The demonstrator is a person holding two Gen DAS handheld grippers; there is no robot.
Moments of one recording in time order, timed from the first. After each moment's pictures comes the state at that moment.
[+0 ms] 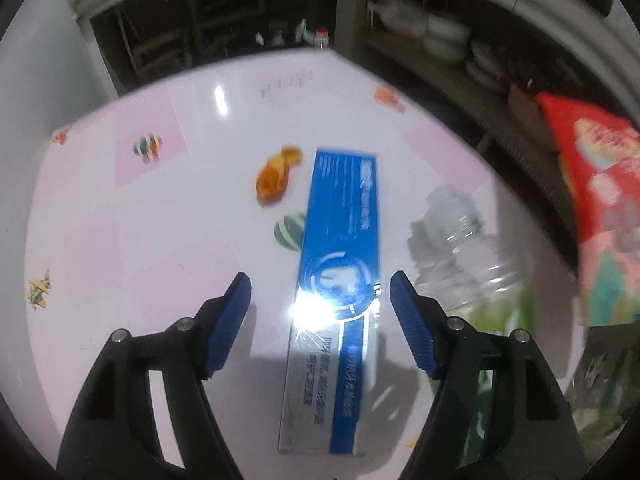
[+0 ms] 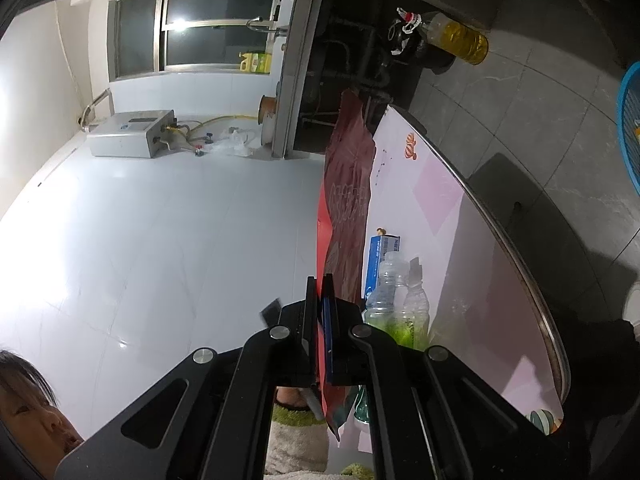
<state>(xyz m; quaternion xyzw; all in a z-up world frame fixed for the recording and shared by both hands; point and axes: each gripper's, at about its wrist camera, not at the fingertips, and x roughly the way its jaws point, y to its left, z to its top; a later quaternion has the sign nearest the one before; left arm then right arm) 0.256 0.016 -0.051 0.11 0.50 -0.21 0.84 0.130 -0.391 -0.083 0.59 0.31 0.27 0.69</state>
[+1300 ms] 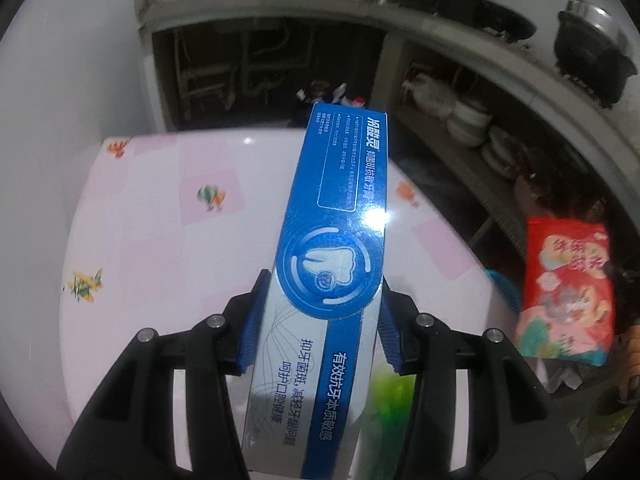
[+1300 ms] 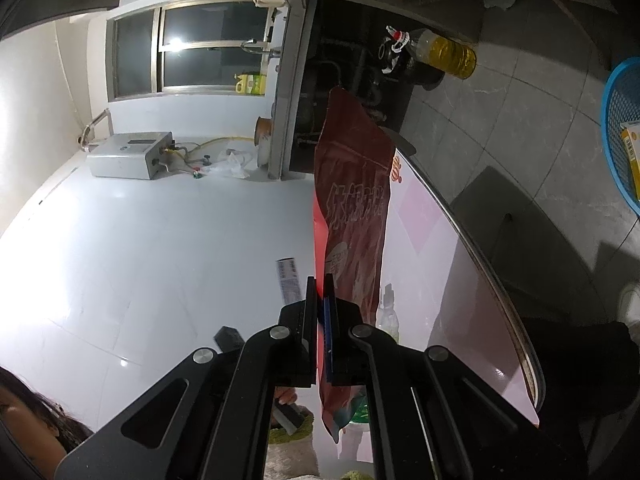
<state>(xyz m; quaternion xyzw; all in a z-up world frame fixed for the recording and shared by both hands) 0.229 0.056 0.046 0.01 0.40 -0.17 0.90 0.115 -0.411 -0.091 0.61 0.29 0.24 0.70</state>
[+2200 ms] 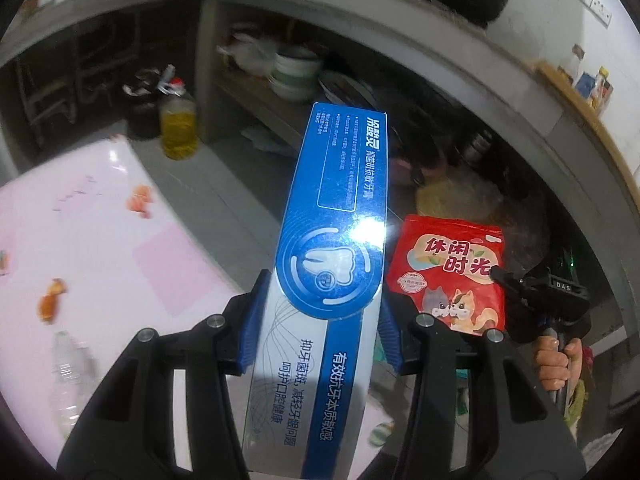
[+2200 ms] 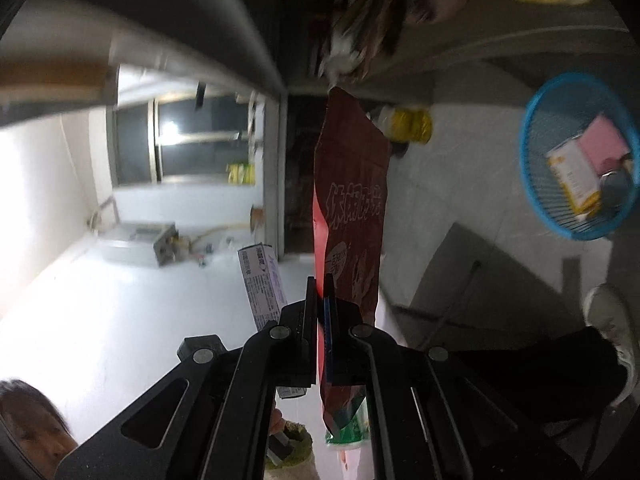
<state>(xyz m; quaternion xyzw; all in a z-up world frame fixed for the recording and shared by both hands) 0.204 -0.200 0.029 0.04 0.45 -0.40 0.80 0.016 -0.525 -0.145 0.69 0.19 0.12 0.69</state>
